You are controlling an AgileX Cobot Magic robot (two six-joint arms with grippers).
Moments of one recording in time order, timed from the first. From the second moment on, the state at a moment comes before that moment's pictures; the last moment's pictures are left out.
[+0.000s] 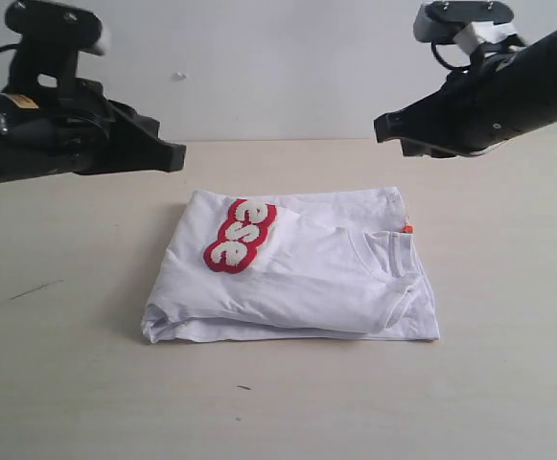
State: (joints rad) left arm -0.52 1.50 -0.88 -0.55 -0.09 0.53; right arm 0.12 1.61 -1.09 0.43 0.41 -0.35
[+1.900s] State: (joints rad) left arm -0.52 0.42 -0.56 -0.52 0.09 0.44; right arm 0.17 1.03 -0.74 0.48 0.45 -0.38
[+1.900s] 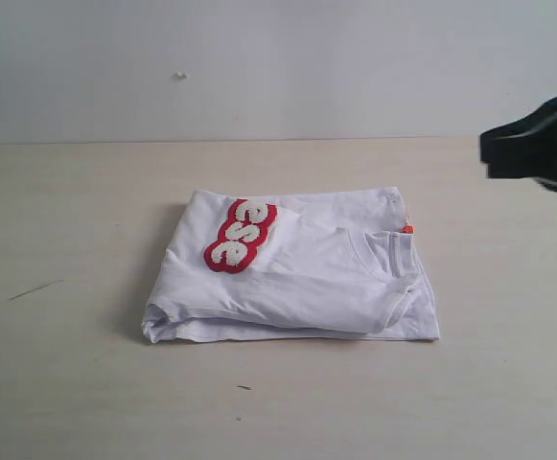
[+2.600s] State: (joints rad) left arm -0.52 0.40 -0.56 -0.48 0.13 0.44; right arm 0.37 2.02 -1.25 0.54 0.34 -0.39
